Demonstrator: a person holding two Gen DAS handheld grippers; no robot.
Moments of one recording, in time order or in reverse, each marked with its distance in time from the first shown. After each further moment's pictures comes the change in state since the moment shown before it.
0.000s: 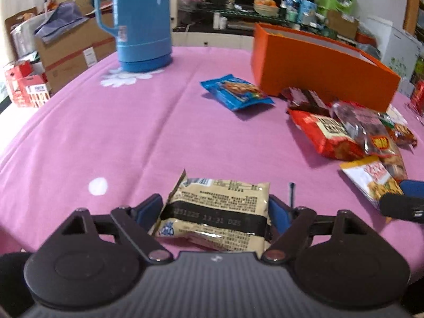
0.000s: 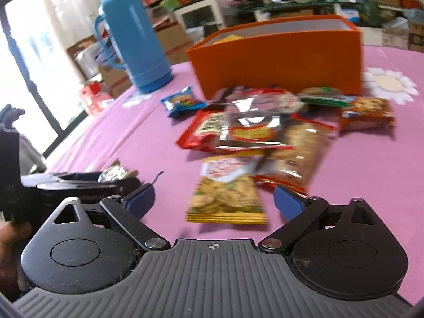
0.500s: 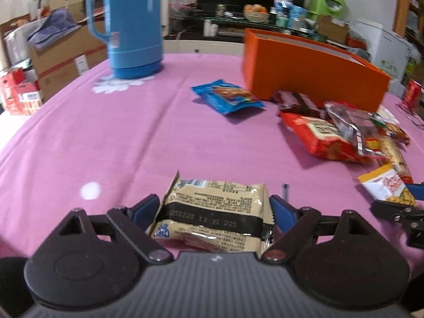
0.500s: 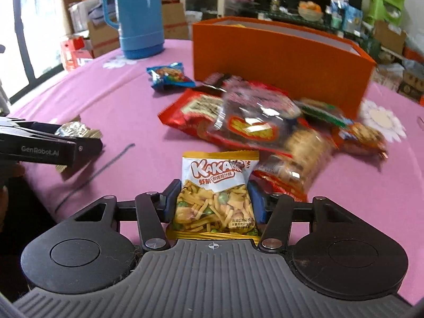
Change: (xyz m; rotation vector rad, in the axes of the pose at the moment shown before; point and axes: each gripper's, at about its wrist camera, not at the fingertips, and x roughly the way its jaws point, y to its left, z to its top) left arm 0.001 -0.008 -0.004 0.046 -0.032 -0.050; right arm 0.013 0.016 -0.013 -0.220 0.043 -0.197
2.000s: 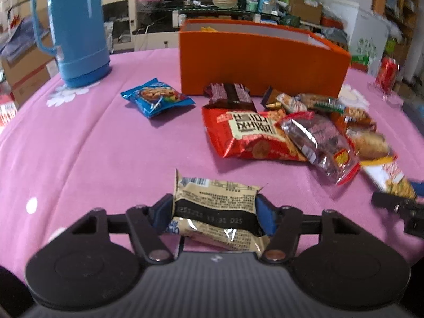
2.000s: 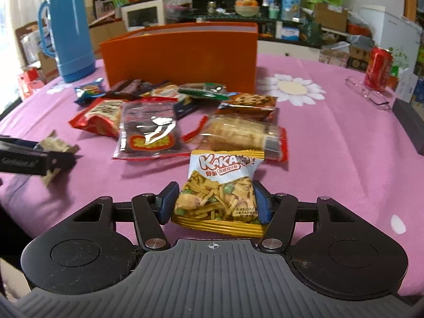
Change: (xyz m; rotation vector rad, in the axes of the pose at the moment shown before) left arm 0.007 -0.073 0.021 0.042 0.061 -0.070; right arm -0.038 -0.087 -0.037 0.174 -0.047 -0.138
